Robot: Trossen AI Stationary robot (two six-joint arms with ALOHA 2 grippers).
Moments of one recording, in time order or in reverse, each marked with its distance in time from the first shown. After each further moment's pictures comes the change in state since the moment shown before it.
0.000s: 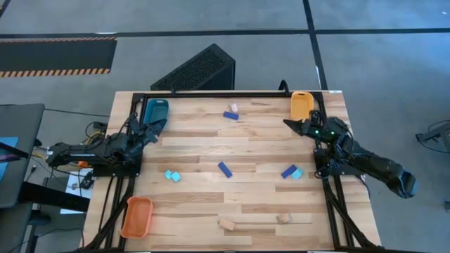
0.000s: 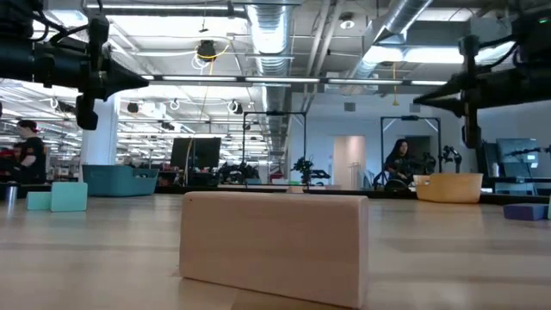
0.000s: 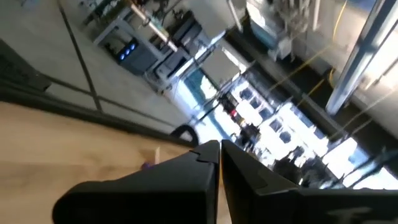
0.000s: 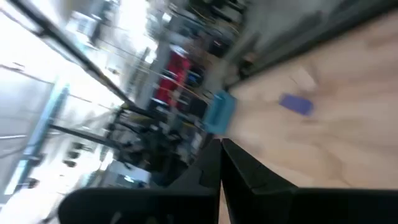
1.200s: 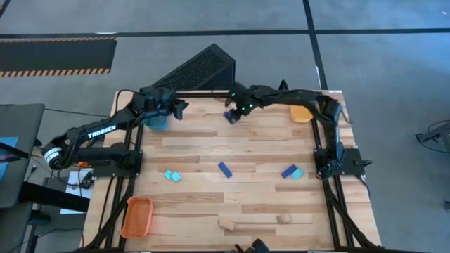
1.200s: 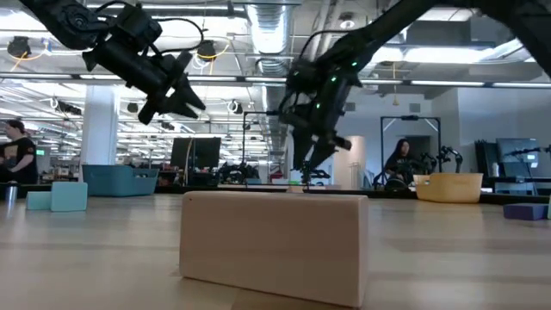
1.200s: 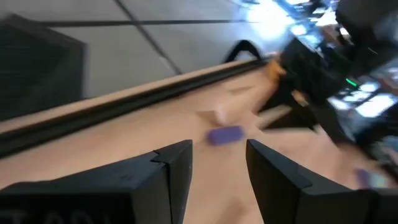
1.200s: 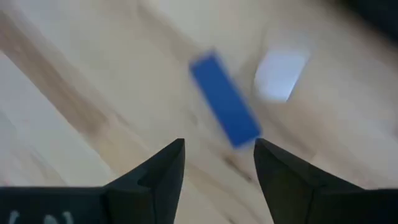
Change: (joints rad) left arm 0.735 0.944 0.549 -0.157 0.867 0.388; right arm 0.157 1.792 1.470 -0.783 0.185 -0.791
